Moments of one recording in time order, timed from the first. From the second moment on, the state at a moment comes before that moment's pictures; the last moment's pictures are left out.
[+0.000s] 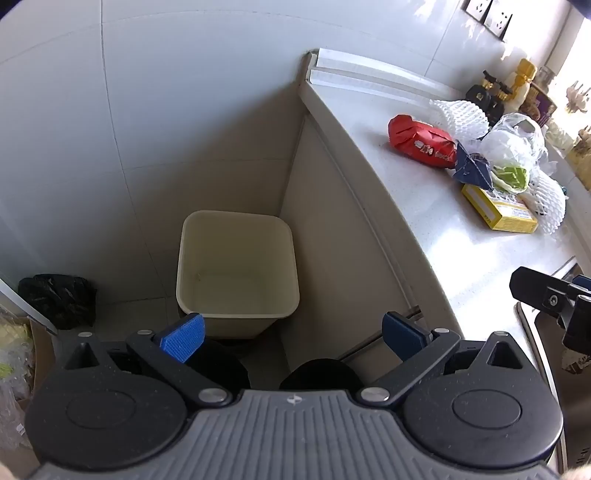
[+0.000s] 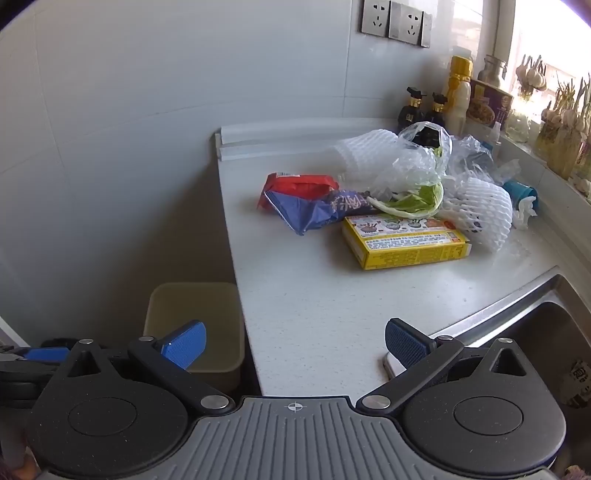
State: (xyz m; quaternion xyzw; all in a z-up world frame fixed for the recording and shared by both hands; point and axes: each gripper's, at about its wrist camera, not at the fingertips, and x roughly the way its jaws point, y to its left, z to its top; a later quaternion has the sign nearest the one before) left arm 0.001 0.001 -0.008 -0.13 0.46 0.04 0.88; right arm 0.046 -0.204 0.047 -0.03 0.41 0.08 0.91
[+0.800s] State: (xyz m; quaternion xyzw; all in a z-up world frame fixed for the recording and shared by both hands) left arm 0.005 0.005 -0.009 -0.14 0.46 0.04 0.87; right arm 0.048 -0.201 0.045 -0.02 0.41 0.09 0.91
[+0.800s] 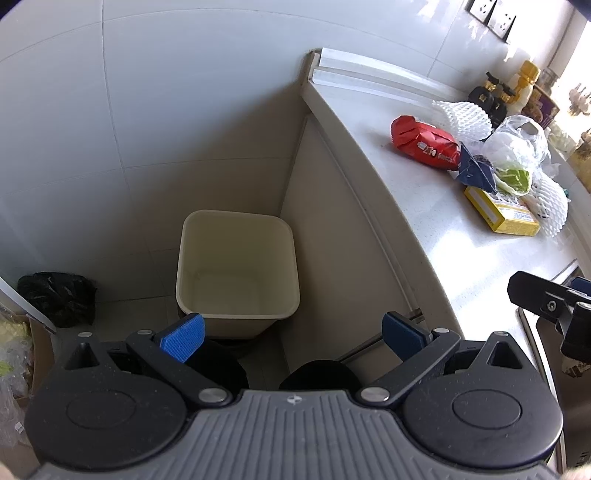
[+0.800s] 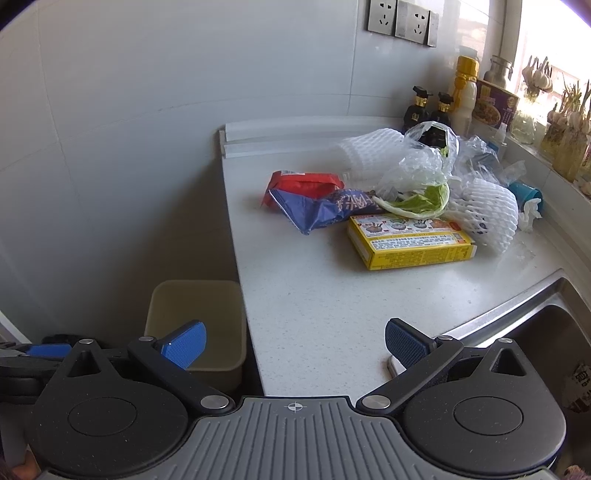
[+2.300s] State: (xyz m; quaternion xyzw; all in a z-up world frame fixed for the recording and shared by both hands) left arm 0.011 0.007 0.002 -0.13 0.42 0.05 0.90; right arm 0.060 -0.206 0.048 -0.01 0.41 0.09 0.91
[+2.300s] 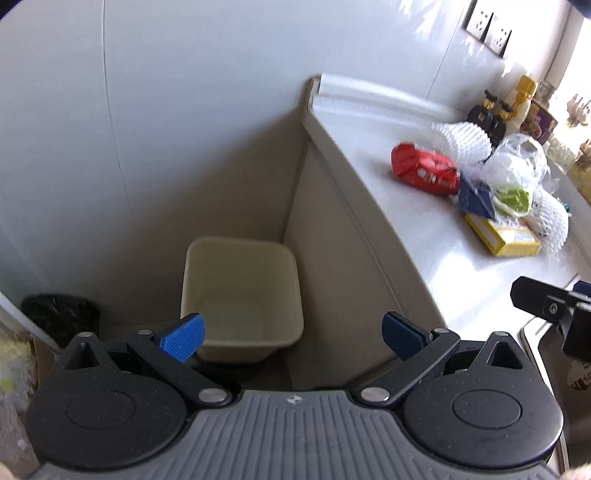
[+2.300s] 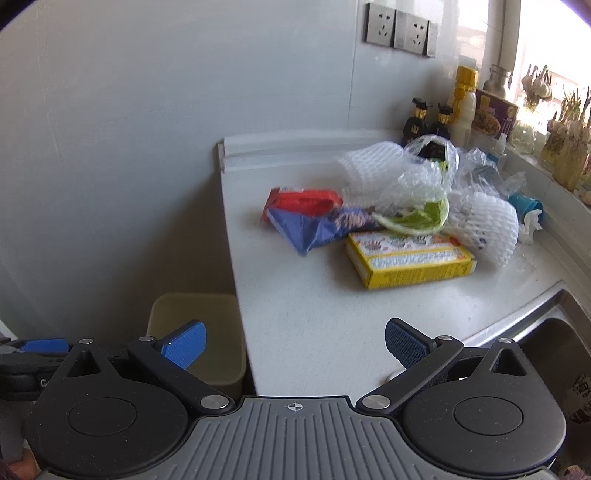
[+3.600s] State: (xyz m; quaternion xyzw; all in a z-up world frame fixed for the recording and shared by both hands) left arm 0.176 -0.016 -0.017 -0.04 0.24 -0.25 0.94; right arm 0.215 -0.297 -0.008 0.32 0.37 0.14 0.86
